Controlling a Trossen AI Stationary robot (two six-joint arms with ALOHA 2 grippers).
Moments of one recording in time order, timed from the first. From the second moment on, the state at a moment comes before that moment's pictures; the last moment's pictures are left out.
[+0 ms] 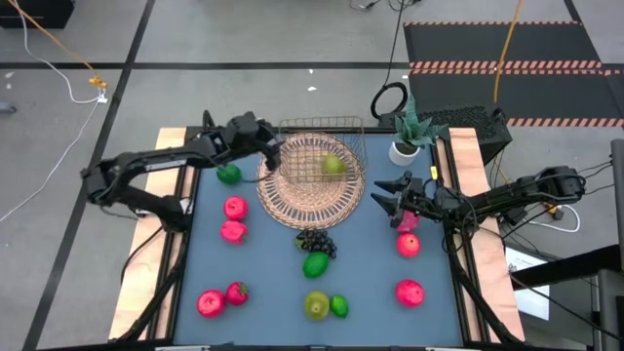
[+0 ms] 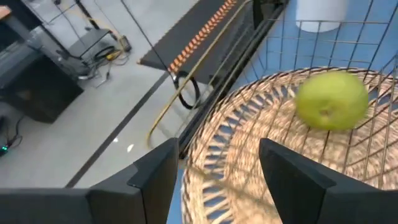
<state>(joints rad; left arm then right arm) 0.53 1.29 0.84 -0.05 -0.17 0.22 0.05 0.94 0.02 1.01 0.39 0.25</state>
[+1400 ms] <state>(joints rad) 0.61 1.14 0.68 -0.18 -0.15 -0.14 0.03 0.94 0.02 1.06 0.39 0.12</state>
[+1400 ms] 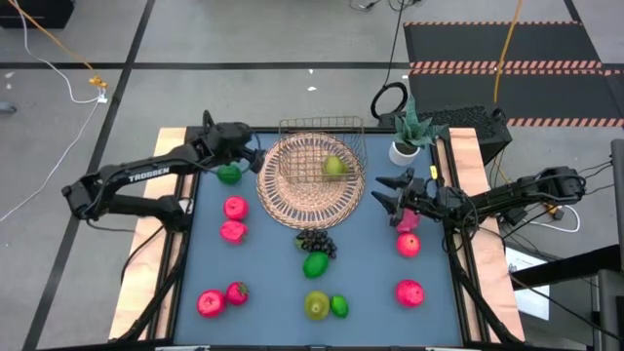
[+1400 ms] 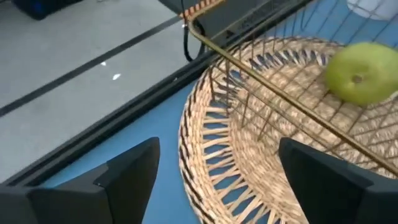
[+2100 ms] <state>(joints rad) 0.73 1.21 0.80 -0.75 -0.08 0.04 0.03 1.05 0.05 1.06 0.39 0.07</state>
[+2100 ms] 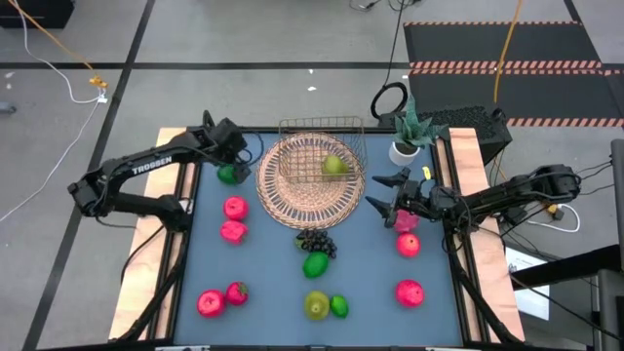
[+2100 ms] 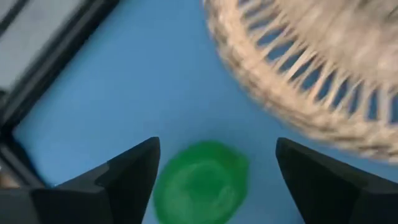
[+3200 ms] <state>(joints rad) 0.81 1.57 0.81 -0.81 -0.16 0.10 0.03 1.08 0.05 1.10 0.48 0.14</state>
